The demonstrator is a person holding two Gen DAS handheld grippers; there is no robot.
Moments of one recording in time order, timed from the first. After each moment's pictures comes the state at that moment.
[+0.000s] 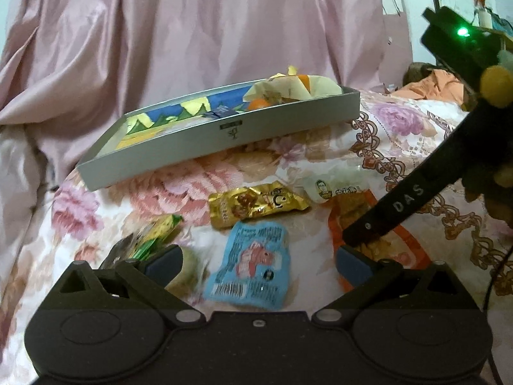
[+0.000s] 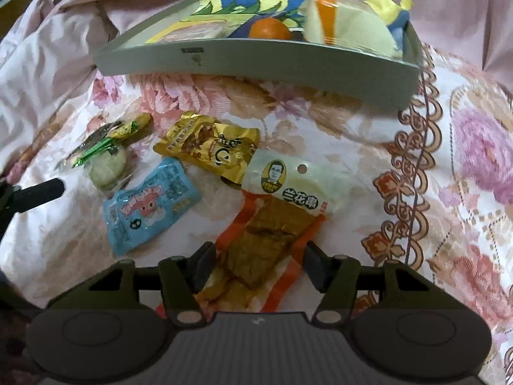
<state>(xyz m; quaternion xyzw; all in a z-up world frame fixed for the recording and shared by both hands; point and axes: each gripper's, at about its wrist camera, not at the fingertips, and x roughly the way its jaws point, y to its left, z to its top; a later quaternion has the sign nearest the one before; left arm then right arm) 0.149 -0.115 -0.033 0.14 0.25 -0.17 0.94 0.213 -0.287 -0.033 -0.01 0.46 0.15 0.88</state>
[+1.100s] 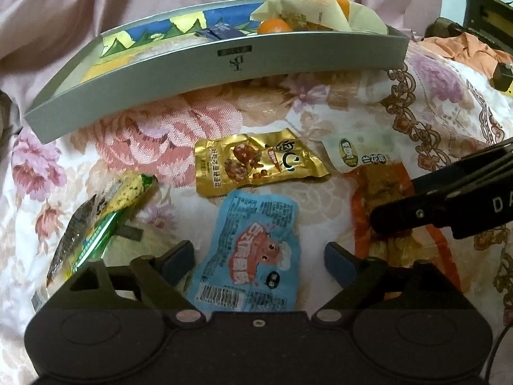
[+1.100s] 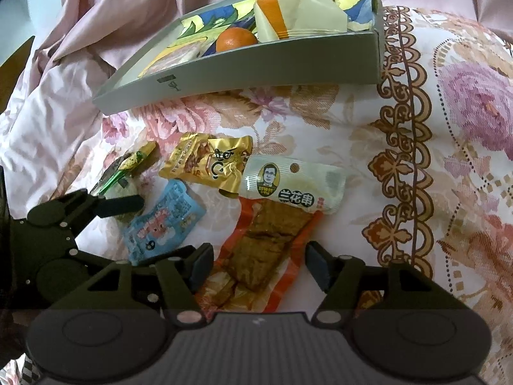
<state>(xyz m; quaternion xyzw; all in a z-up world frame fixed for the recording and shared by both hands) 0.221 -0.129 -0.045 0.11 0.41 -0.16 0.89 0.222 -0.319 -0.031 0.10 0.47 0.18 0.86</state>
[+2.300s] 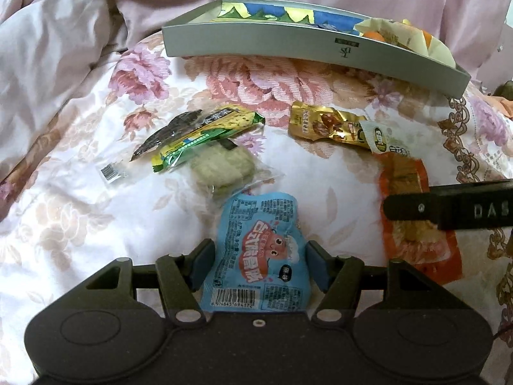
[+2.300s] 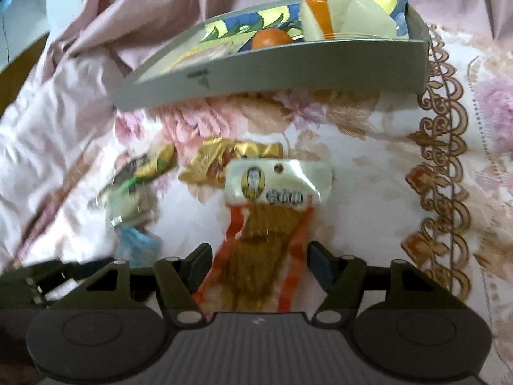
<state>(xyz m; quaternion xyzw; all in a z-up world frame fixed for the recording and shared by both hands) 0.159 -0.081 -0.050 0.00 0.42 -0.02 0.91 0.214 -0.281 -0.033 0.06 0.43 0.19 0.88</state>
